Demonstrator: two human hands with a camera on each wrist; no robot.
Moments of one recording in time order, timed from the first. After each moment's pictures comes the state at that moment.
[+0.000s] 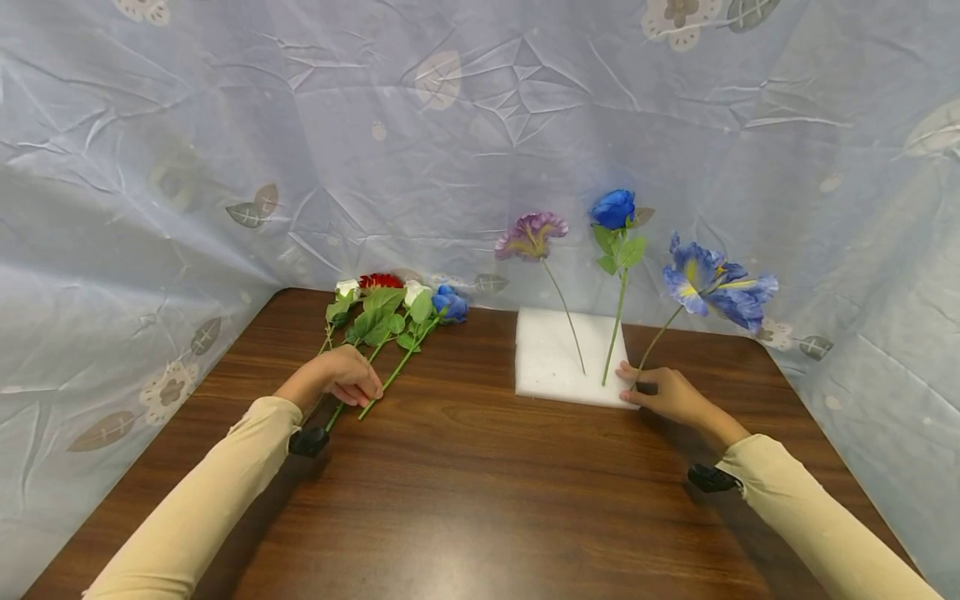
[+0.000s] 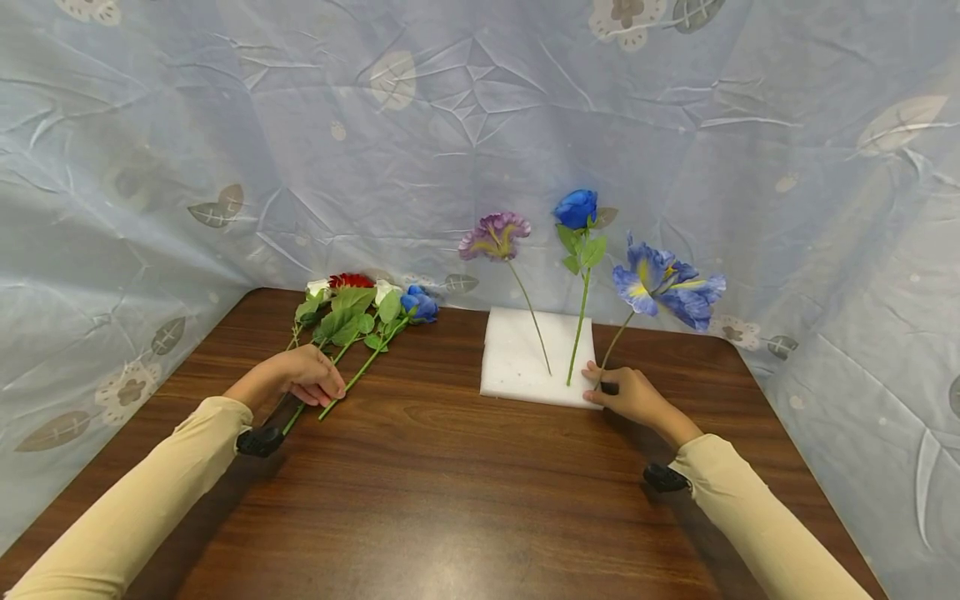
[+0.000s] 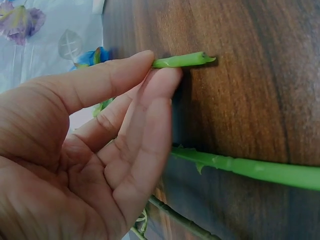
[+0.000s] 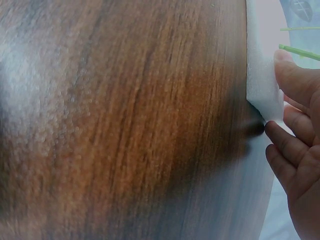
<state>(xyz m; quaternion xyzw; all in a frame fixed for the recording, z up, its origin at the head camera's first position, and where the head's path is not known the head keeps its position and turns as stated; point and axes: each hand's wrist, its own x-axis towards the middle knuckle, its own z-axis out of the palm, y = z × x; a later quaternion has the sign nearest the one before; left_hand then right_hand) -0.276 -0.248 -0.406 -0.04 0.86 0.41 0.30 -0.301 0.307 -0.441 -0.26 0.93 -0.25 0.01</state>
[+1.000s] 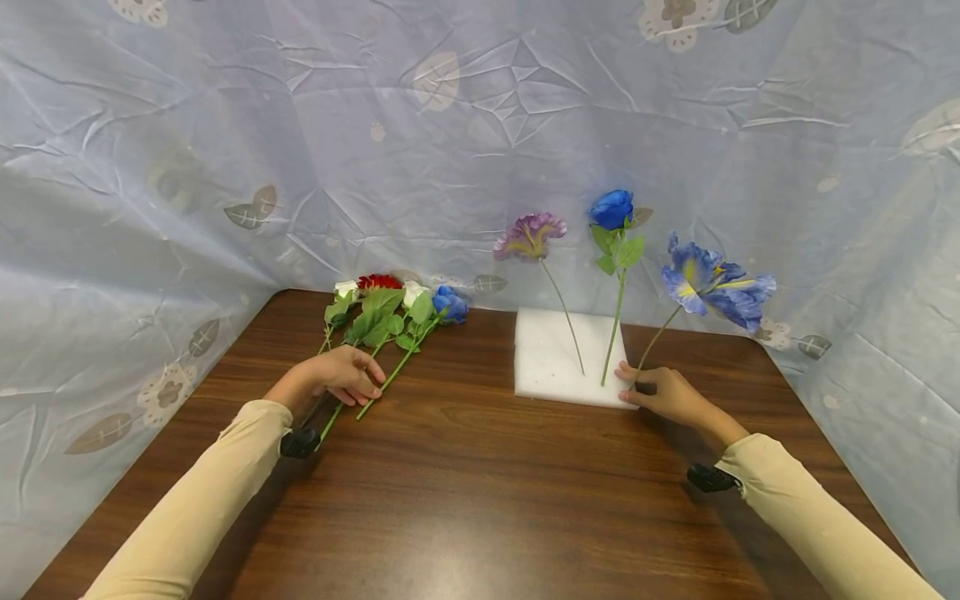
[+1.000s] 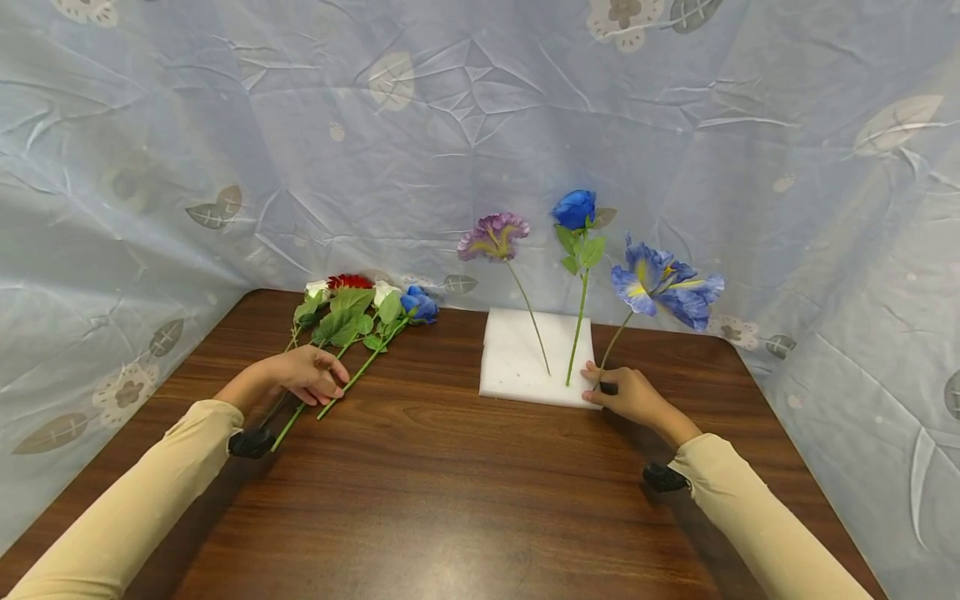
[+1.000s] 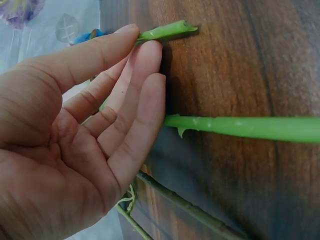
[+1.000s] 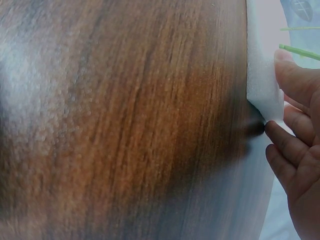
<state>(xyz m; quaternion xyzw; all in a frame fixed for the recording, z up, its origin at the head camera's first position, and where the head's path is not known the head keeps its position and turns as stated) -0.279 -0.262 -0.415 0.04 0.86 0.43 0.29 -0.299 0.307 -0.440 -0.27 0.93 -0.26 0.01</state>
